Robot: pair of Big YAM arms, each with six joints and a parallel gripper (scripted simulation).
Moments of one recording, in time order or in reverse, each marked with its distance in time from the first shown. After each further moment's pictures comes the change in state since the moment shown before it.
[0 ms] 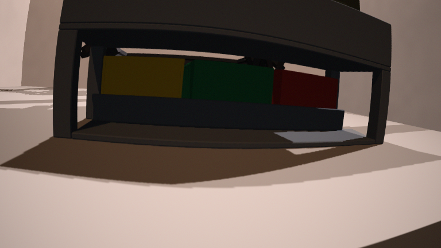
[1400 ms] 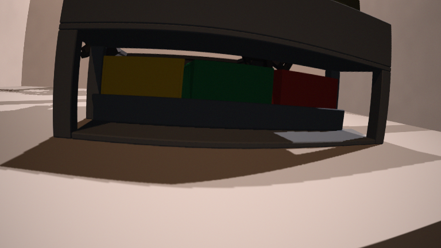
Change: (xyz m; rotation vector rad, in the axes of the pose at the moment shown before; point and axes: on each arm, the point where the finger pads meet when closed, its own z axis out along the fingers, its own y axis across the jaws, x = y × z) left arm 0.006 -0.001 0.021 0.013 0.008 0.000; right arm 0.000 0.000 0.000 0.000 0.000 0.000
